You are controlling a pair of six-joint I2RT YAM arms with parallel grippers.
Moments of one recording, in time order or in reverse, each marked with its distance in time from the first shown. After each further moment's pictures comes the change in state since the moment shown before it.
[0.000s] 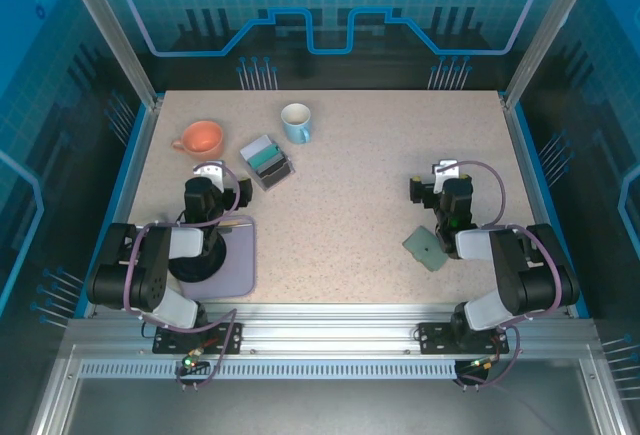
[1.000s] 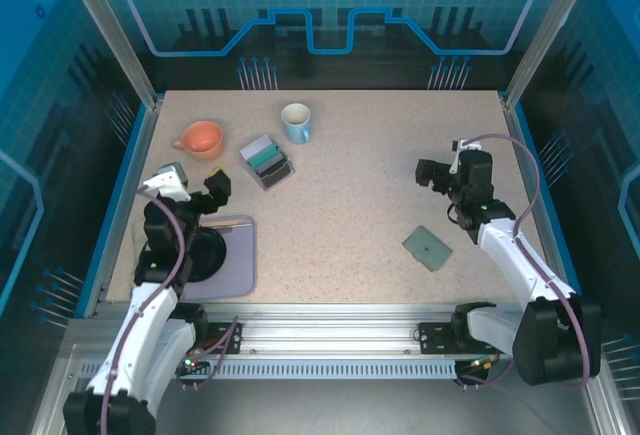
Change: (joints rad) left arm 0.015 -0.890 0.000 -0.614 0.008 -0.332; right arm -0.026 -0.368 0.333 -0.918 -0.135 0.335
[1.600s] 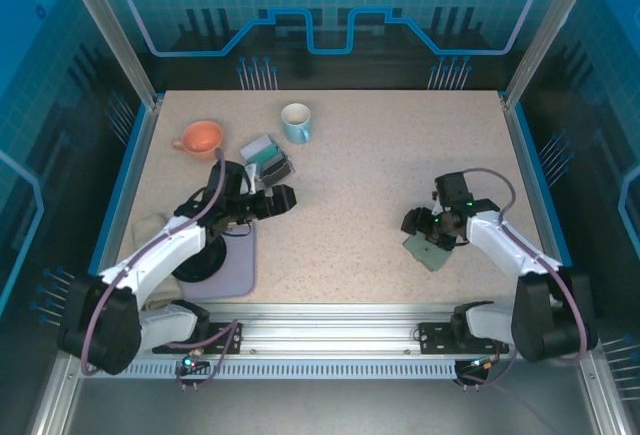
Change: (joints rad) left arm -0.338 0.606 0.338 -0.356 0.338 -0.190; right arm 0.089 0.158 -0.032 -0.472 -0.262 0.275
